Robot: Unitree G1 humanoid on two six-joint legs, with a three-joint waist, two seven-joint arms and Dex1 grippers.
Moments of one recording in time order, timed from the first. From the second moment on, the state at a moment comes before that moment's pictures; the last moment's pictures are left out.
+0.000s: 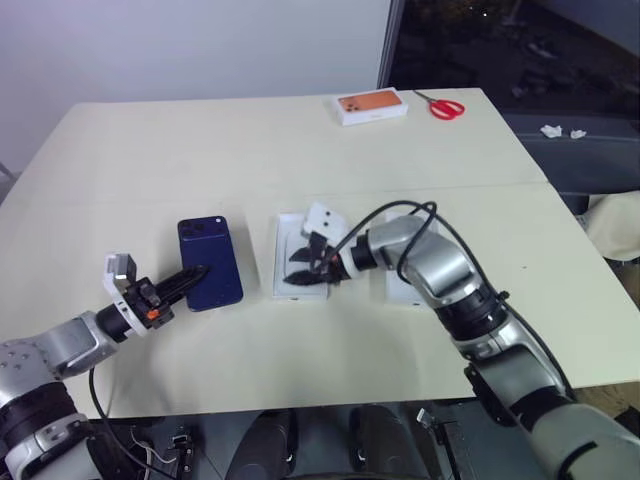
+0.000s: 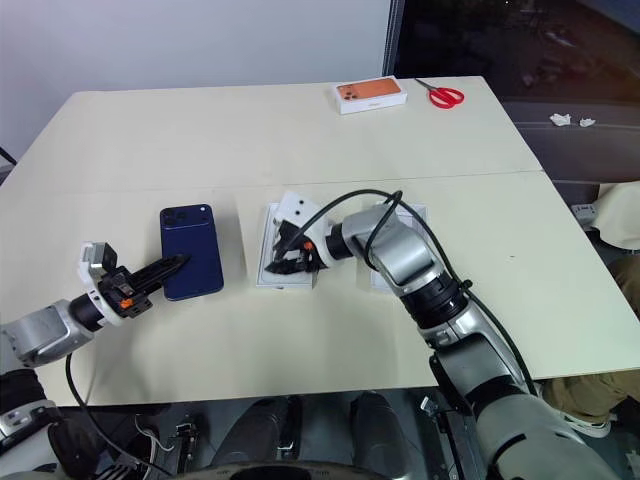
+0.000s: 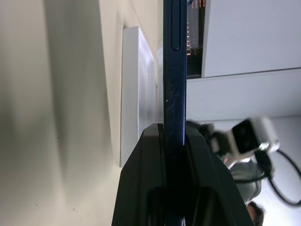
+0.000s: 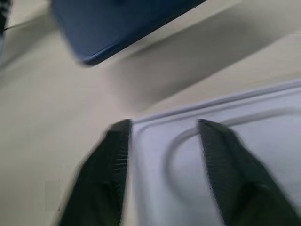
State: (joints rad) left arm -0.29 0.51 0.79 0.27 -1.28 1.55 -0.43; right arm -0.83 -0.32 0.41 0.07 0.16 0.81 1.00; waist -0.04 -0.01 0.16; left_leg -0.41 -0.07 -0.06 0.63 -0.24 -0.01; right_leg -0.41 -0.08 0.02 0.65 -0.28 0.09
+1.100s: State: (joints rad) left arm -0.28 0.51 0.76 0.26 -1.30 1.51 -0.43; right arm -0.84 -0.24 0.48 0.33 -0.09 0.48 0.94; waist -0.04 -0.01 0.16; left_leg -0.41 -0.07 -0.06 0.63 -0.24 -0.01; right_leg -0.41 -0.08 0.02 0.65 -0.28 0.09
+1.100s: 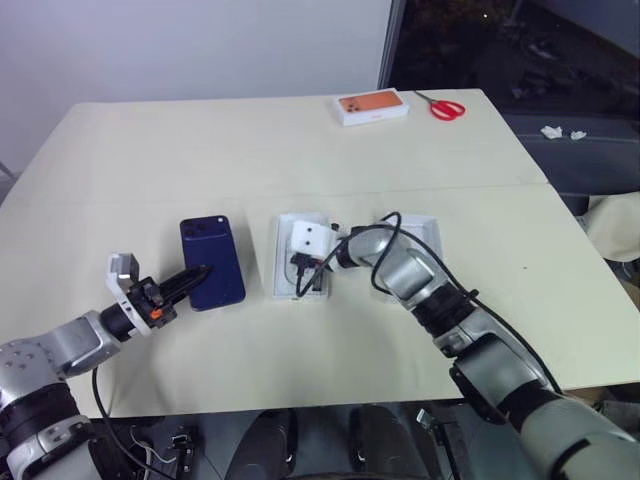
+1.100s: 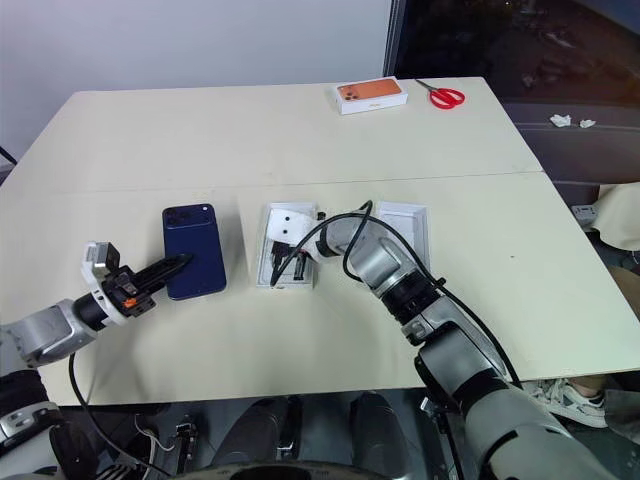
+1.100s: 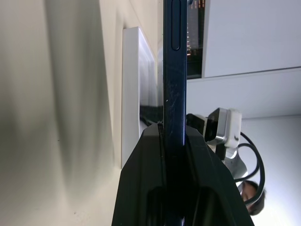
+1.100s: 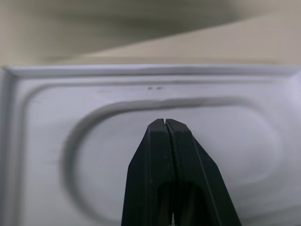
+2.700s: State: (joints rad) left arm -0.25 0.51 0.72 0.23 -1.40 1.49 -0.37; right arm -0.73 -0.37 0.56 0.03 -0.02 0.66 1.04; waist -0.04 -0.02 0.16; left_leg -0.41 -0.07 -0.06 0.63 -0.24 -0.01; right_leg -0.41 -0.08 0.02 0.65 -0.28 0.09
